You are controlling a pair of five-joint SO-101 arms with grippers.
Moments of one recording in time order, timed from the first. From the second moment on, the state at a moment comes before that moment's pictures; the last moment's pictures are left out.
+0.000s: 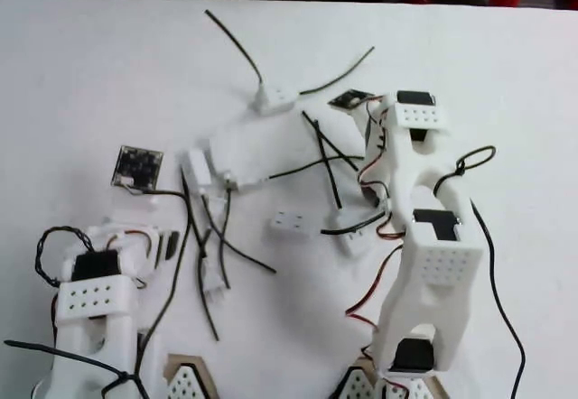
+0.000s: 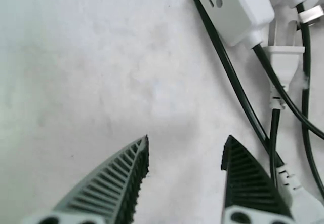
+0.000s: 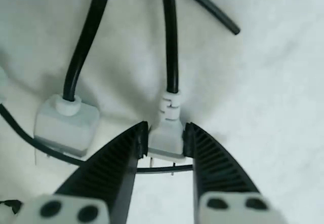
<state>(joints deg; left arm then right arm) -15.0 -53.6 76.7 48.2 -18.3 -0.4 32.2 -12.2 86.9 44.4</state>
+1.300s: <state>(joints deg) -15.0 -53.6 76.7 48.2 -18.3 0.9 39.8 -20.4 92.7 43.0</state>
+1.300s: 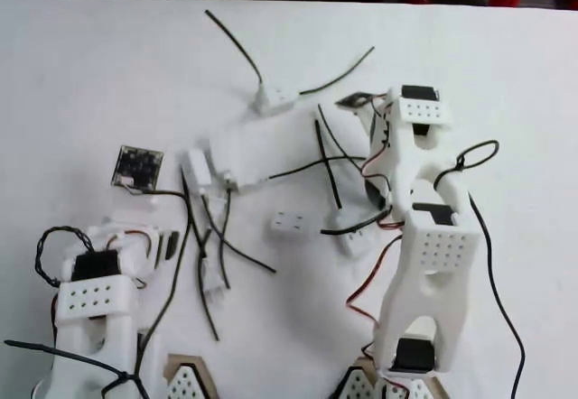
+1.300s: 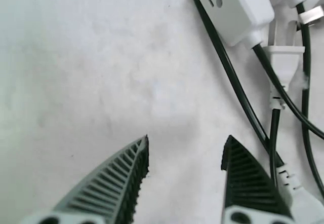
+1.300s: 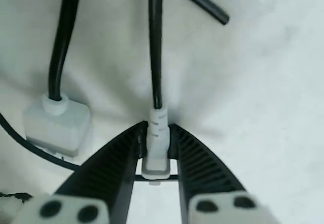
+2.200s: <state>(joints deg) -15.0 -53.6 76.7 48.2 -18.3 0.3 22.9 -20.2 97.4 42.2</state>
